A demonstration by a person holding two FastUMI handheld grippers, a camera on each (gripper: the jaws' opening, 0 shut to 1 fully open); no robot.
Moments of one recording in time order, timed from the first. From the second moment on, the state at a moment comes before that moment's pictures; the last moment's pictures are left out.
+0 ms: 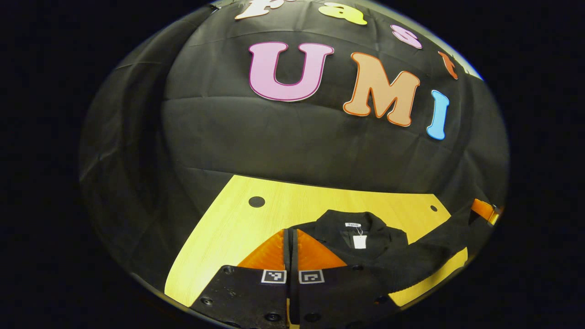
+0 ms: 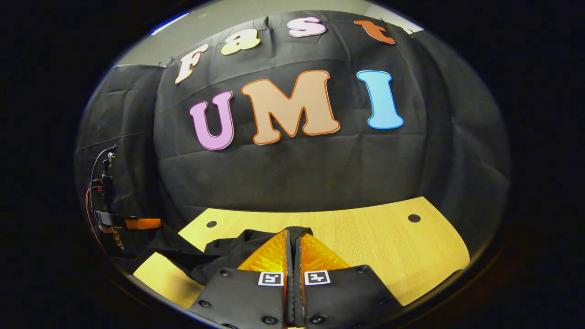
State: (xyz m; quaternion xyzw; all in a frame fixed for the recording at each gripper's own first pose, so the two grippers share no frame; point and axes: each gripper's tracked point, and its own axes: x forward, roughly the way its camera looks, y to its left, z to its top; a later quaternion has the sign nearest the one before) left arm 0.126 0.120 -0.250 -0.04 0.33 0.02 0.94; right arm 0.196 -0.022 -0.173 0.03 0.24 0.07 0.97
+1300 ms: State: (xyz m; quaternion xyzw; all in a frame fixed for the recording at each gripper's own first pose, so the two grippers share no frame) left arm 0.123 0.115 -0.139 0.02 0.13 0.05 0.99; right arm 0.158 -0.033 -0.093 -0.01 0.10 -0.03 0.99
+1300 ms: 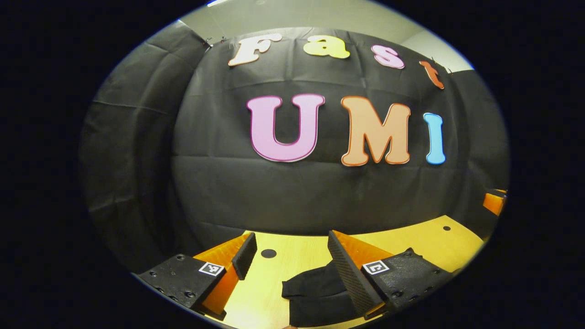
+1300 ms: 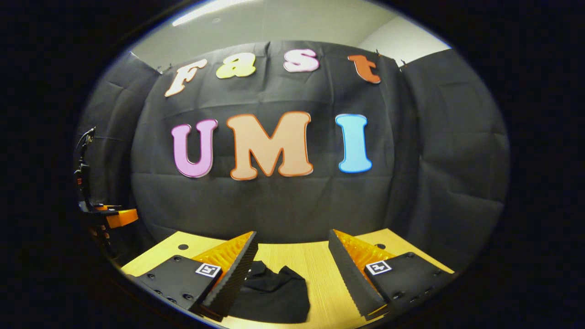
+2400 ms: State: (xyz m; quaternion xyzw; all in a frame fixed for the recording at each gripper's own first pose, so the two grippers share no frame) left arm -0.042 0.024 0.022 0.02 -0.01 0.04 1.00; right arm -0.062 -0.044 -0.041 0.02 0.04 0.02 1.00
